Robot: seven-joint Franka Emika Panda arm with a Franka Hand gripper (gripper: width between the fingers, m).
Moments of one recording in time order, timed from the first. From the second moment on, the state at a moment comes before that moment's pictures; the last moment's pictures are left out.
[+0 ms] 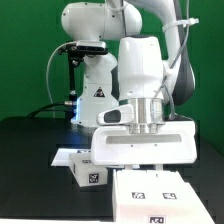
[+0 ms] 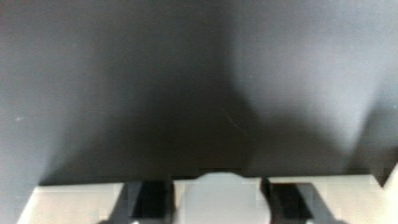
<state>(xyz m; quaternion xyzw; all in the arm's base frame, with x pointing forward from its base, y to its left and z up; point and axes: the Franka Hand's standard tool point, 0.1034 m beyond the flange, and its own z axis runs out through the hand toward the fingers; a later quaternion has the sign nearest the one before) 0.517 0.074 0.014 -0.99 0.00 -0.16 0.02</state>
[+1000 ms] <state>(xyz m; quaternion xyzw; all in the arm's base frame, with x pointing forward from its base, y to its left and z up) 0.508 0.084 0.077 -1.00 0.04 -0.06 0.05</state>
